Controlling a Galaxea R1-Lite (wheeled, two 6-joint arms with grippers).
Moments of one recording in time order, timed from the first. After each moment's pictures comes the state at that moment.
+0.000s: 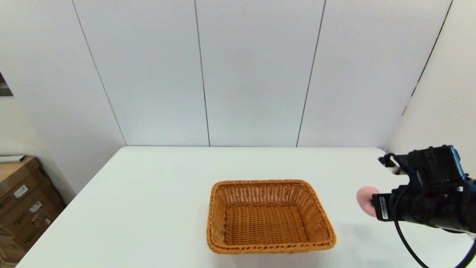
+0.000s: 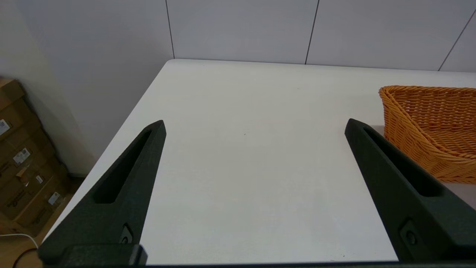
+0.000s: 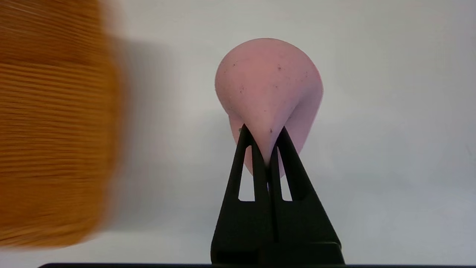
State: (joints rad) left arm 0.00 0.00 0.00 0.00 0.03 -0.06; right arm 0.18 1.59 -0.57 -0.24 -0.08 0.10
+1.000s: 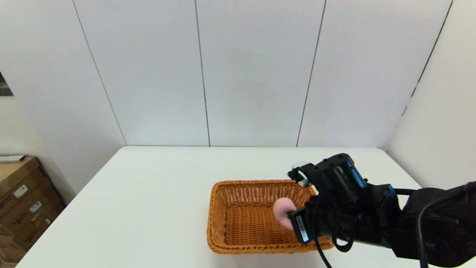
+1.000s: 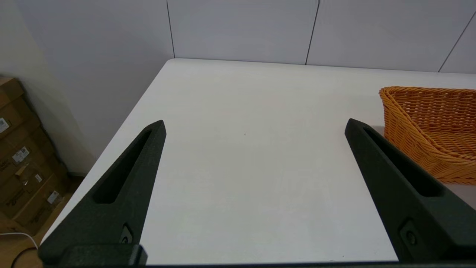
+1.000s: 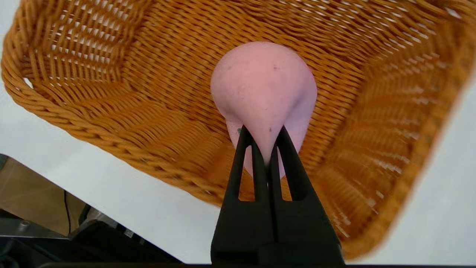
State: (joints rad) left arm 0.00 0.00 0.00 0.00 0.03 -0.07; right arm 0.69 1.80 -0.75 -0.23 -0.09 0.20
